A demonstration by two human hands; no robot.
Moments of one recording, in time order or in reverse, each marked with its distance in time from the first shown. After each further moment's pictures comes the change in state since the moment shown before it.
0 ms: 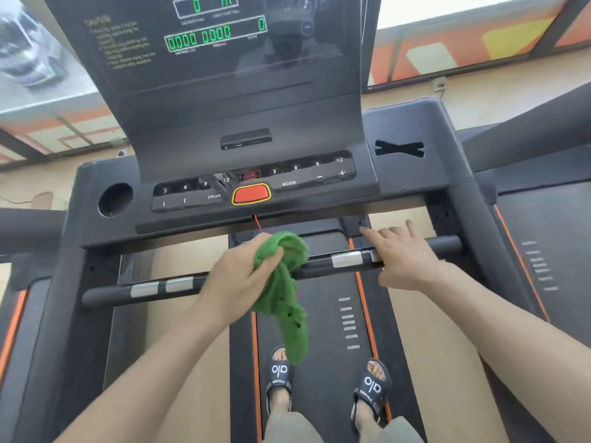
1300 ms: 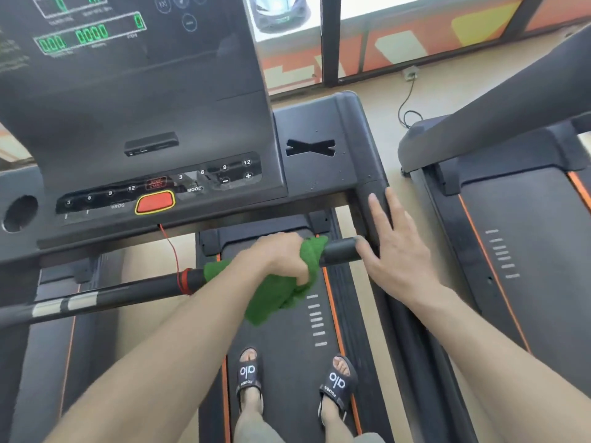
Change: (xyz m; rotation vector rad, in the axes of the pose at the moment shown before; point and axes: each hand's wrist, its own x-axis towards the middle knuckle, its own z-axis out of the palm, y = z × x) left_hand 0.133 0.119 0.167 0.516 -0.661 -0.183; right_hand -0.064 0.120 0.026 0.551 0.460 0.245
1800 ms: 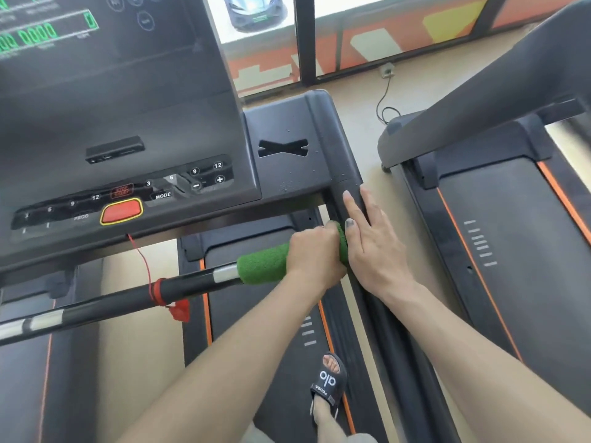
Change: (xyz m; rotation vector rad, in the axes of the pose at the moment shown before) left_hand 0.033 0.093 0.045 0.258 0.692 0.085; right_hand 0.009 0.005 0.007 0.162 0.051 0.044
